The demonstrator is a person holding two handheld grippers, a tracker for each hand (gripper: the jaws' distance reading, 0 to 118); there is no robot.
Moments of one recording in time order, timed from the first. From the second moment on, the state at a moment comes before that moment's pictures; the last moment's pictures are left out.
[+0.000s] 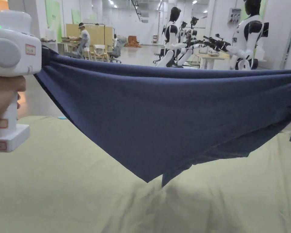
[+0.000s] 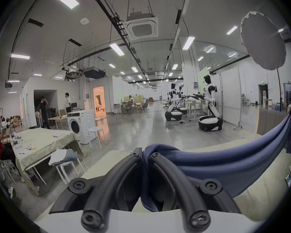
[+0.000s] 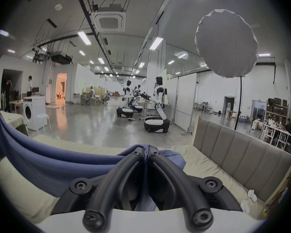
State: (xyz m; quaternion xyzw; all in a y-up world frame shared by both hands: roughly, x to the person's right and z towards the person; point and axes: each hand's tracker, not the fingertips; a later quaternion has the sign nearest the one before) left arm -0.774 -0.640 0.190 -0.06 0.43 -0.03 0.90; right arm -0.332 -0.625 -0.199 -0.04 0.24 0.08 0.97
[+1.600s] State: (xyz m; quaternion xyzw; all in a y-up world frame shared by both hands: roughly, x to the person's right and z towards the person) left arm -0.549 -0.920 0.459 -0.30 0.32 0.16 0.89; right arm -0.057 -0.918 0.050 -0.32 0.31 0.12 0.89
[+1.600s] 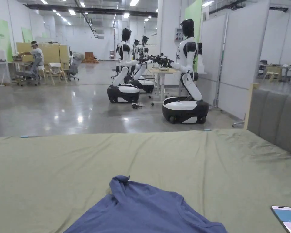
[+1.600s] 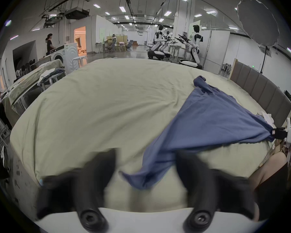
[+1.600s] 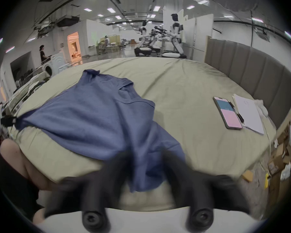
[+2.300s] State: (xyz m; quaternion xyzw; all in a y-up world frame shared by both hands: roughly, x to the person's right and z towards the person) left arm -0.447 -0.852 0.549 -0.09 0.37 0.12 0.92; right arm -0.094 -0.819 0.235 -0.12 0.40 0.05 0.91
